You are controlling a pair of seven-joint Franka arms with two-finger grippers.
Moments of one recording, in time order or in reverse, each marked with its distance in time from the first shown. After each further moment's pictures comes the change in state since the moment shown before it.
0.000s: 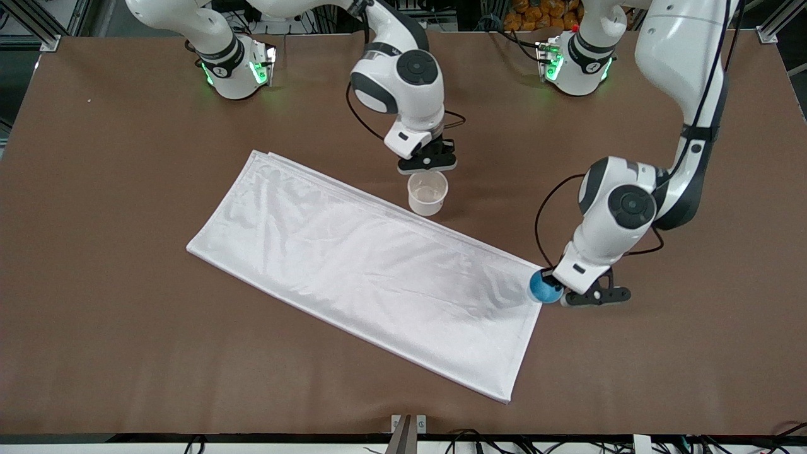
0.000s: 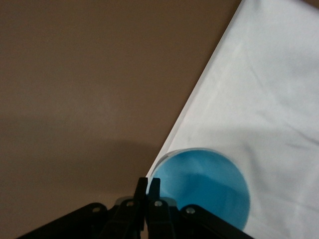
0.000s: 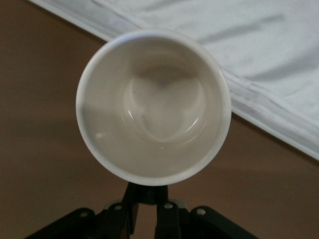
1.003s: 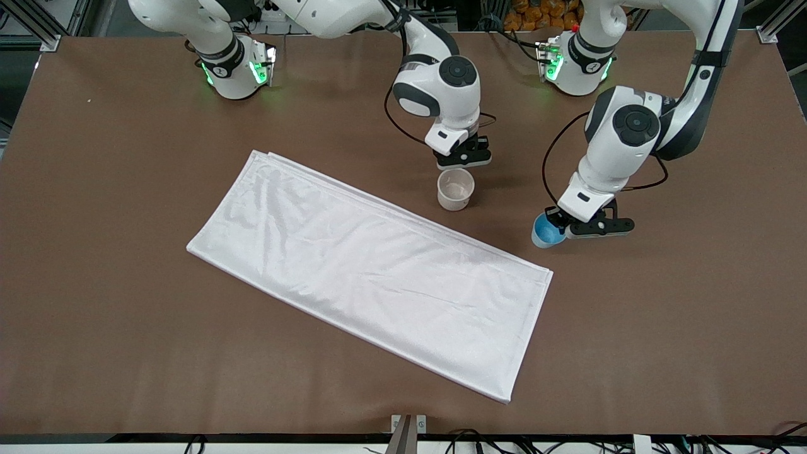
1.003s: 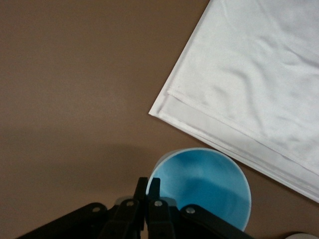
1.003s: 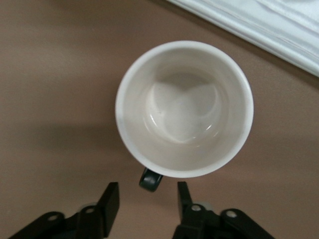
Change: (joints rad) left arm 0.000 -0.323 -0.036 -0.403 0.000 0.058 -0.046; right arm 0.152 0.203 -0.051 0.201 -0.020 0.075 0.103
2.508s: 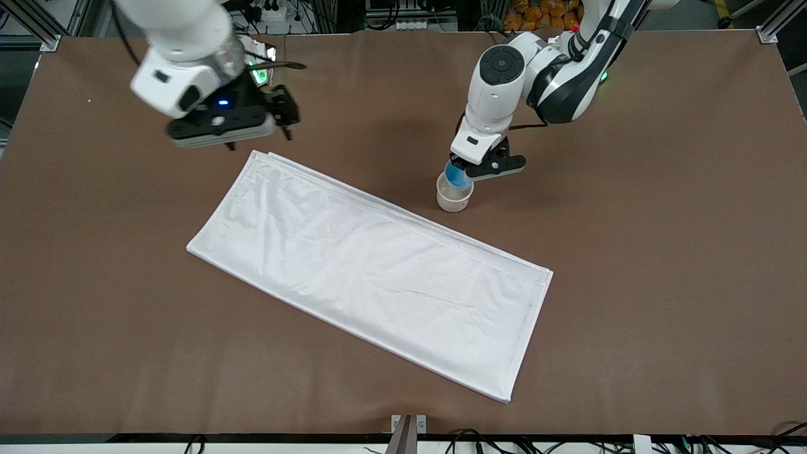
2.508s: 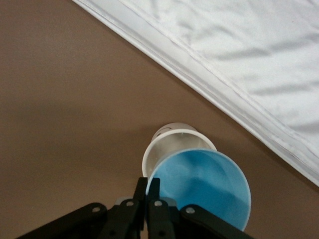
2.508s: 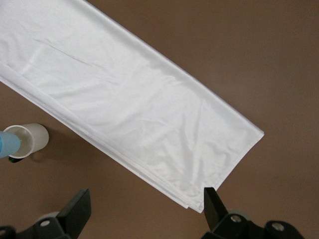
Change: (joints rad) left arm -0.035 0.002 -0.410 0.058 0.000 -0.207 -0.570; right arm -0.704 -0.668 0.081 0.032 0.078 -0.798 -0.766
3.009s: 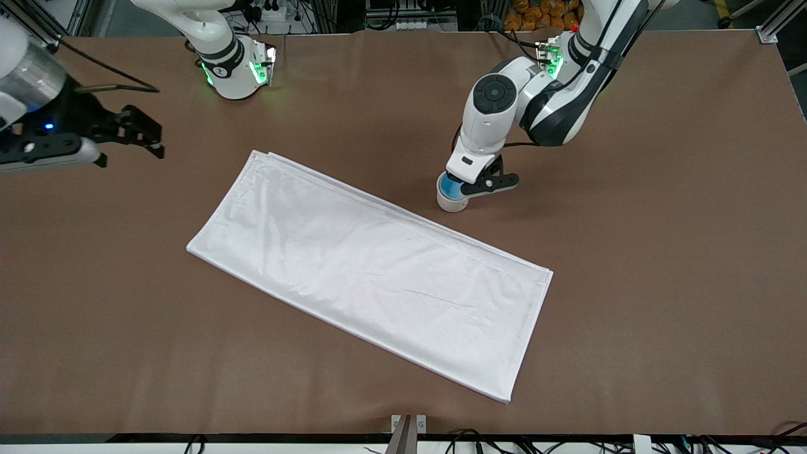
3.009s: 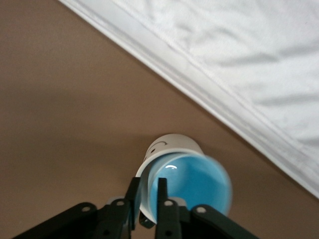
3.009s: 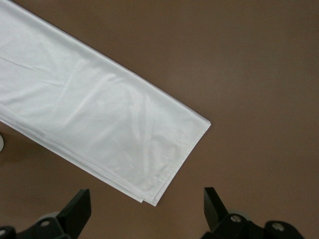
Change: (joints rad) left arm 0.014 0.121 0.010 0.081 0.041 -0.001 -0.002; right arm -0.225 -0.095 -0.147 -0.109 0.072 -0.009 -0.277
